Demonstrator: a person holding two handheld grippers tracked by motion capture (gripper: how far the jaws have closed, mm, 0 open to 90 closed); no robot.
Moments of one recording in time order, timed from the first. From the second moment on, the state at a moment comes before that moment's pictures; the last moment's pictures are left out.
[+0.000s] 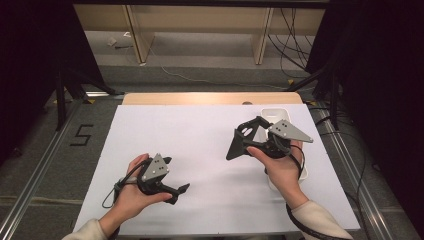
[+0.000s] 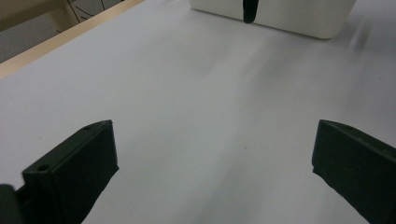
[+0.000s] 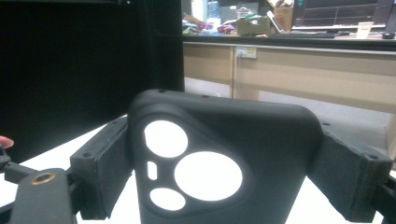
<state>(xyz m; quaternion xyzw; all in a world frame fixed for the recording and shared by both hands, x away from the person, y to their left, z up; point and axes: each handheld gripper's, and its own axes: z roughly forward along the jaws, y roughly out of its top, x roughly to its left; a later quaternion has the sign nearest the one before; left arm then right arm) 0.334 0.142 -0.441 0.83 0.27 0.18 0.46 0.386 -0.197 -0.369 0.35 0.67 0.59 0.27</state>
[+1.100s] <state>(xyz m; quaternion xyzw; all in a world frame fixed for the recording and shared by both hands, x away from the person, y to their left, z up) 0.336 0.143 -0.441 0.82 0.27 0.18 0.46 0.392 -0.226 -0.353 0.37 0.64 0.59 0.31</state>
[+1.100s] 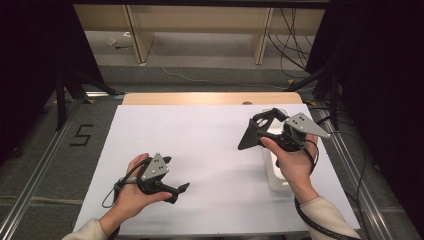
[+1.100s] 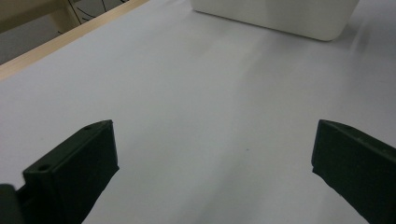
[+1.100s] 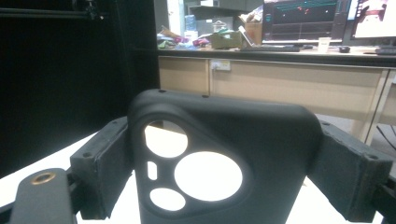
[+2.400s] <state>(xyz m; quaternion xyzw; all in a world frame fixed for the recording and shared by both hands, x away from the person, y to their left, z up) 0.337 0.145 -0.440 0.82 0.27 0.18 0.46 0.400 -0.263 -0.343 0.41 0.61 0.58 0.36</state>
